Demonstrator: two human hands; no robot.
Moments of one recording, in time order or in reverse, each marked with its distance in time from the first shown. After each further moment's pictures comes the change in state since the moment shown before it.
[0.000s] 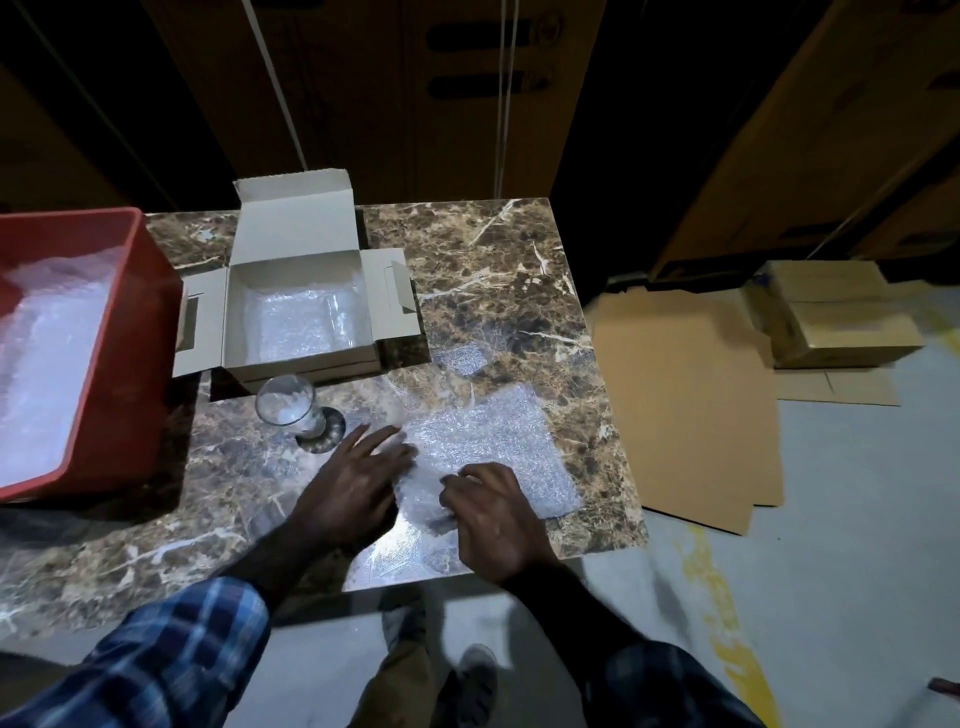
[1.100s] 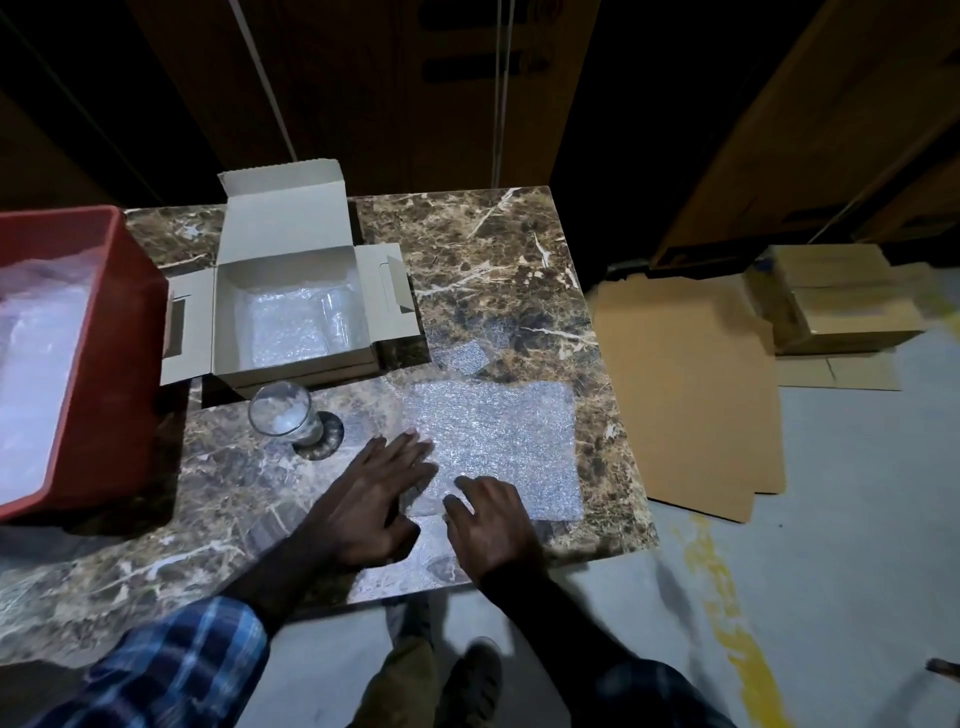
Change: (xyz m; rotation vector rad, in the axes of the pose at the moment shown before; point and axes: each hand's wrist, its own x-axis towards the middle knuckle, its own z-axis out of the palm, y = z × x) left_hand 0.003 -0.003 0.022 -0.177 -0.118 -0.036; right_hand -0.006 0.001 0.039 -0.210 -0.059 0.191
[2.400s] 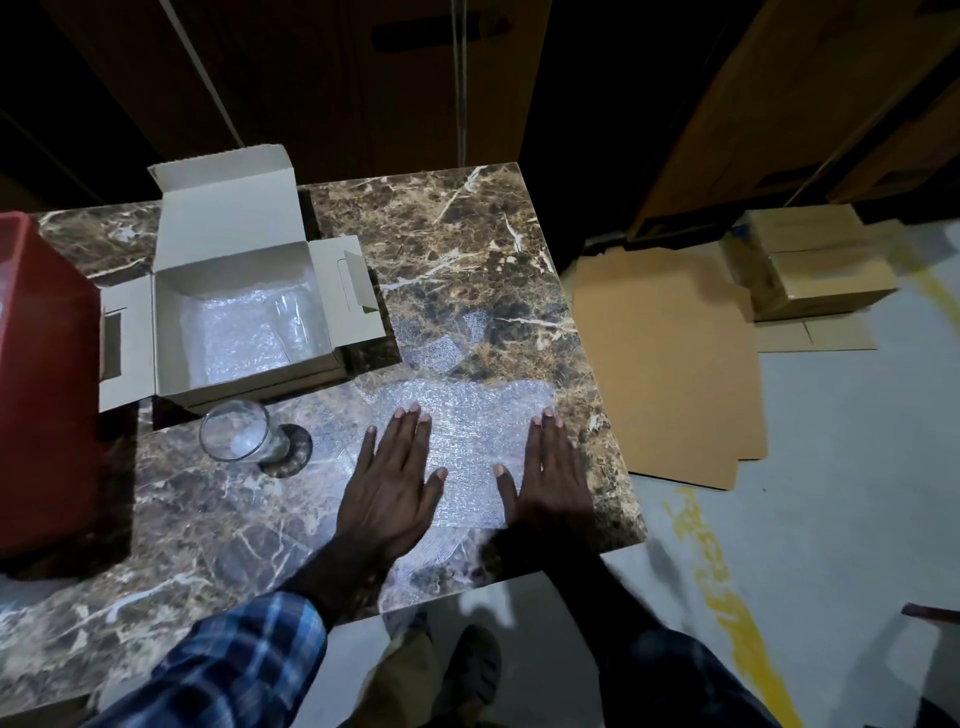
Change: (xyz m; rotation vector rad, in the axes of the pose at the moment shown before) left_hand 0.046 0.031 0.038 0.201 0.068 -0.277; right_hand -0.006 0.067 -0.013 -0.149 -0.037 0.536
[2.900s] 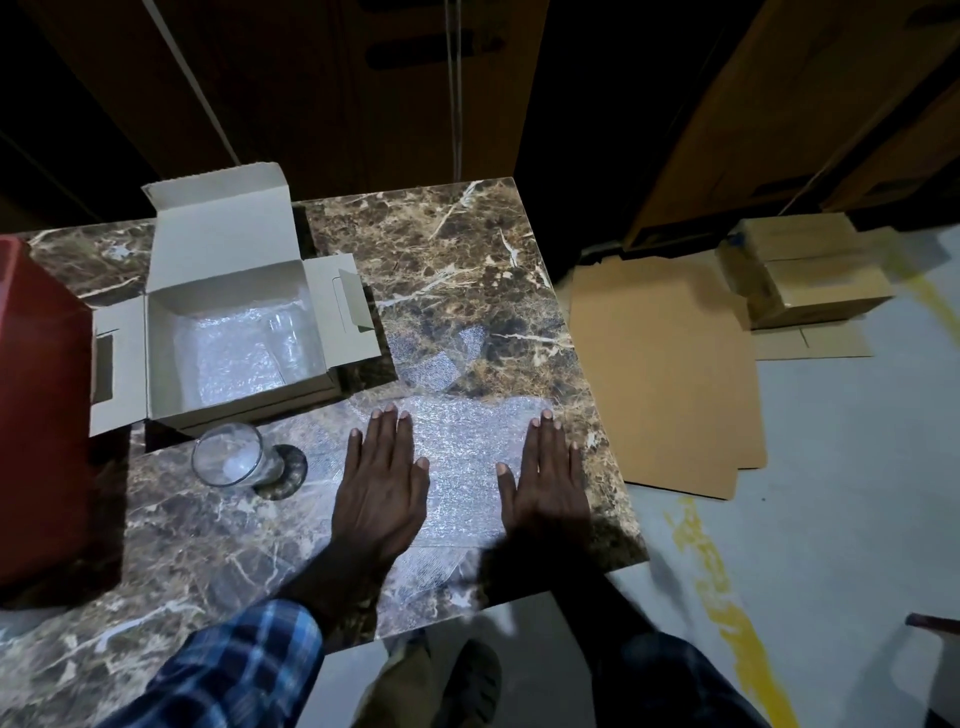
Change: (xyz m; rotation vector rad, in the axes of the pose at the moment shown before) left_hand 0.019 -0.002 -0.004 -0.024 0.090 -0.121; right_hand 0.018 -0.003 0.003 -0.011 0.059 0.019
